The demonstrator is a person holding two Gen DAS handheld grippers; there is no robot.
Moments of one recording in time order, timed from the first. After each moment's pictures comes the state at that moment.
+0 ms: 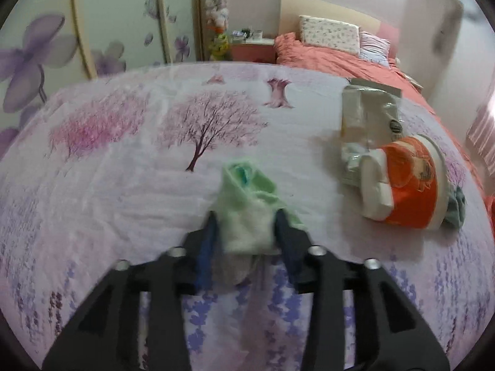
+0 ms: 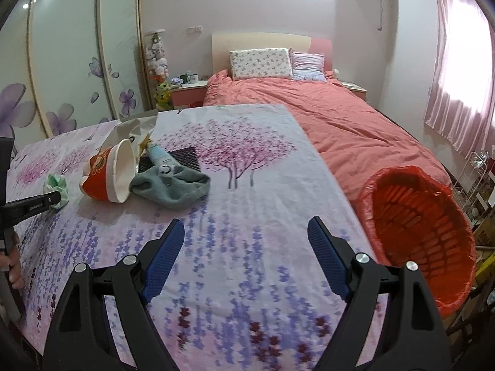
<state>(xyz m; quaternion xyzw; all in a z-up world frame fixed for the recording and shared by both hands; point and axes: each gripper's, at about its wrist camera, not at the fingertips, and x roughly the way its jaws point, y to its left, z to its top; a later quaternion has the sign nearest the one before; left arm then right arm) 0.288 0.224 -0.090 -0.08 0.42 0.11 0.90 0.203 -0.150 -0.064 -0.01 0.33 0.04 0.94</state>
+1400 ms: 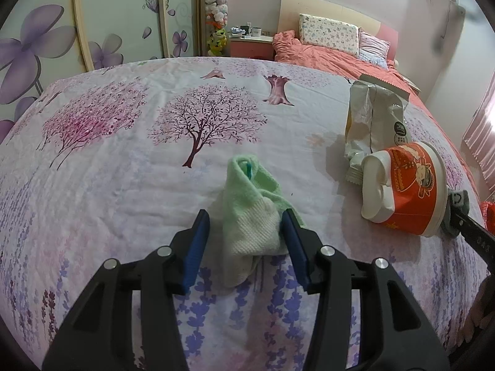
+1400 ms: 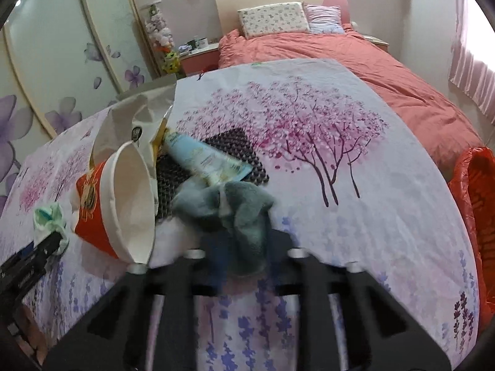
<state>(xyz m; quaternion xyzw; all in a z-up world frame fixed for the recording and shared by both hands) 0.289 0.228 -0.093 -0.08 0.43 0.10 0.90 0.286 -0.099 -0.097 0.05 0.42 0.07 0.90</state>
